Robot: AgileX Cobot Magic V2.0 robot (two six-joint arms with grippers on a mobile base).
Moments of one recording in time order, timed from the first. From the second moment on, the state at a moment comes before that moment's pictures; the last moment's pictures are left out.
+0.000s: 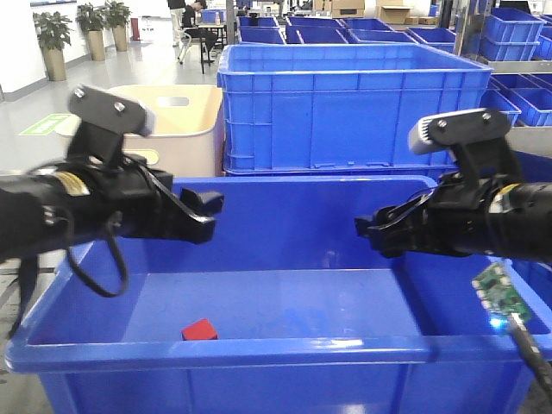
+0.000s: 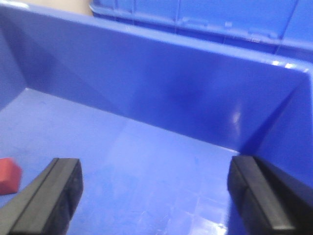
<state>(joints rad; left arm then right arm) -0.44 1.42 -1.33 -0.26 0.31 0.36 0.27 1.35 -1.28 0.17 0.46 -0.22</state>
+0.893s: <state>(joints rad) -0.44 0.70 -0.67 -0.32 0.38 0.36 0.27 0.53 -0.62 0.09 0.37 -0.23</state>
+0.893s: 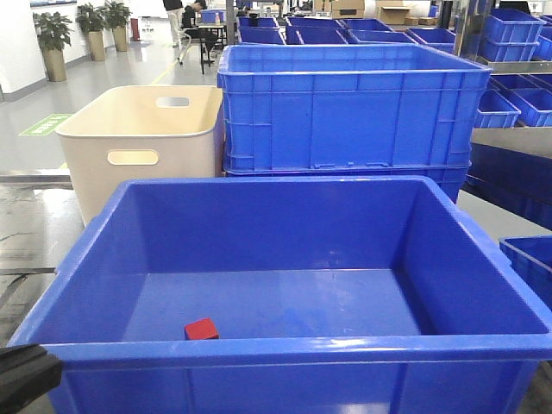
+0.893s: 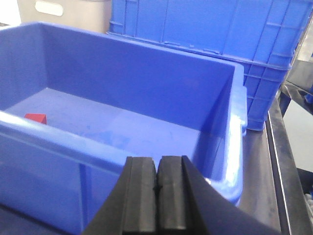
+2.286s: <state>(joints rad) -0.10 -0.01 0.03 -0.09 0.11 0.13 0.27 0.53 -0.61 0.10 0.42 -0.23</state>
